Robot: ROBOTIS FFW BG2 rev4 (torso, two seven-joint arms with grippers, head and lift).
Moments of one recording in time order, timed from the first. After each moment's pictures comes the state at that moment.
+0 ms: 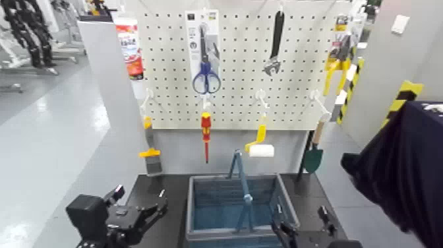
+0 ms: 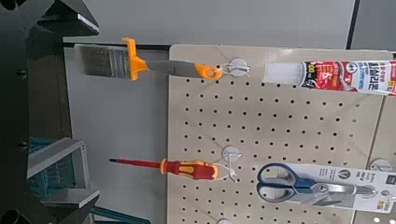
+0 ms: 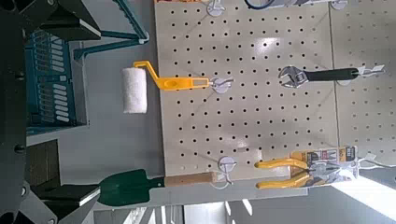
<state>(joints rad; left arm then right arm) 0.25 0.17 -0.07 -1.87 0.22 0.04 -0.08 0.28 -0.07 0.20 -1.64 -0.05 -0.37 -0.19</state>
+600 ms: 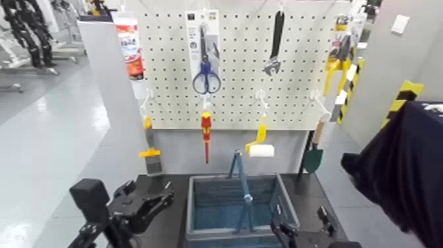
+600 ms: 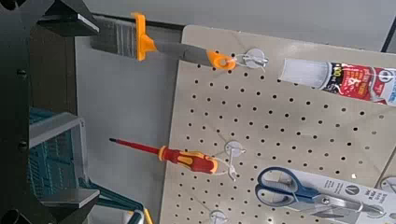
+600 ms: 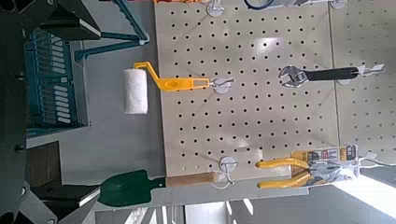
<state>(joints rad) 0.18 0.17 -0.06 -1.87 0.38 0.19 -0.16 0.29 -0.06 0.20 -1.64 -0.05 -0.38 -0.19</state>
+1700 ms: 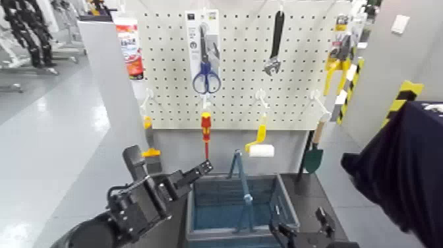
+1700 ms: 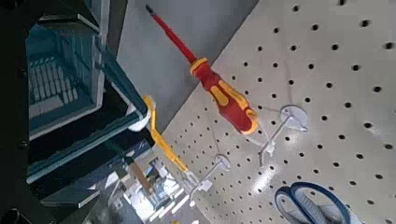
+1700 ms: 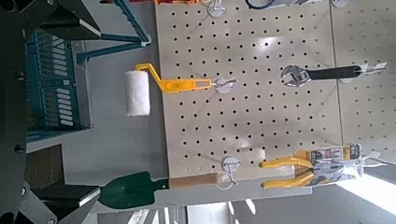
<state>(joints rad) -0.22 0.27 -0.24 -1.53 1.14 0.51 -0.26 0.28 -0.06 0.21 -1.63 -0.06 -0.38 -0.19</state>
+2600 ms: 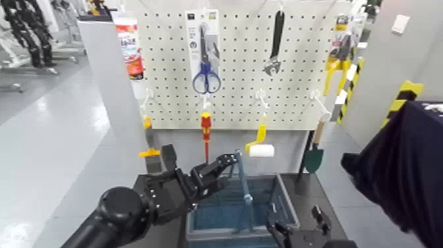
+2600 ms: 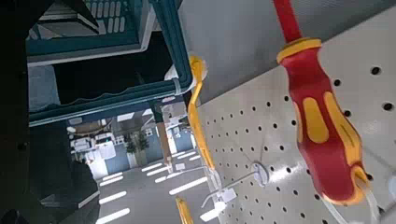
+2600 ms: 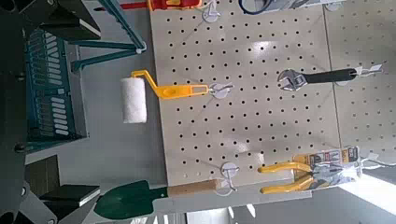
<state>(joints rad) -0.50 0.21 -0.42 -1.11 1.51 0.70 -0.33 0.26 -0.06 0.23 -1.61 -0.08 -0.41 -0.19</state>
